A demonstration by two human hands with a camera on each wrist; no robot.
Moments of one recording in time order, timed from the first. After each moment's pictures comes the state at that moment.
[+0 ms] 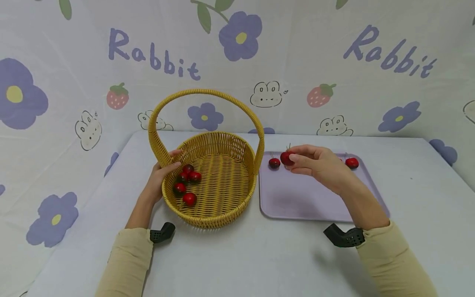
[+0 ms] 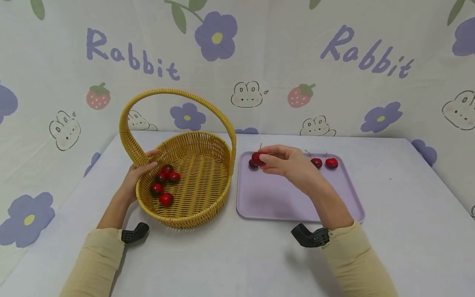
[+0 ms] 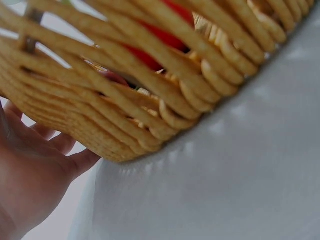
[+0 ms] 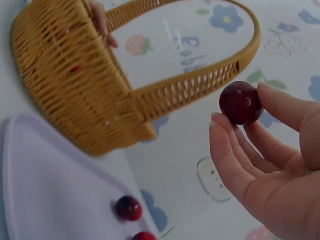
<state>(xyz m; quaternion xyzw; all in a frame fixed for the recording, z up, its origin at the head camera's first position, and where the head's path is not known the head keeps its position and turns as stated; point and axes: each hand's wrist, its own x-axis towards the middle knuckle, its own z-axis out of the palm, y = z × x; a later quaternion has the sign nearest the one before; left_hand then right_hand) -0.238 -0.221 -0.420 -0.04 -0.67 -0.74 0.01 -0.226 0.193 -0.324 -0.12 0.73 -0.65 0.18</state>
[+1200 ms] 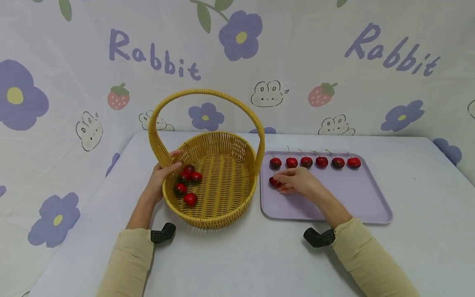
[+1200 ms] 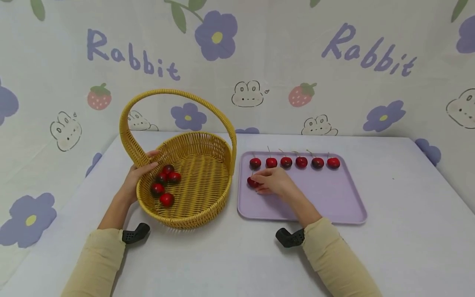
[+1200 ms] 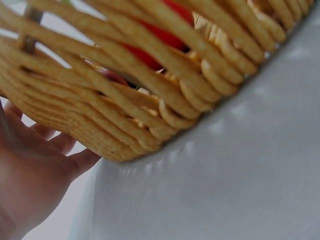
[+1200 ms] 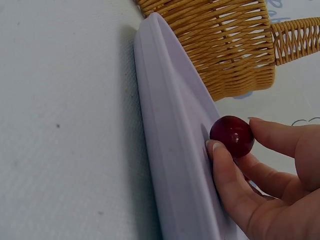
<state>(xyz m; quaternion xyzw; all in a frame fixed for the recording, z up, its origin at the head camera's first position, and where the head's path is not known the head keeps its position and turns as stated) -0.238 -0.222 -0.423 -0.05 -0.66 -0.75 0.01 -0.257 0.166 -0.406 -0.02 0.77 -0.60 0.22</state>
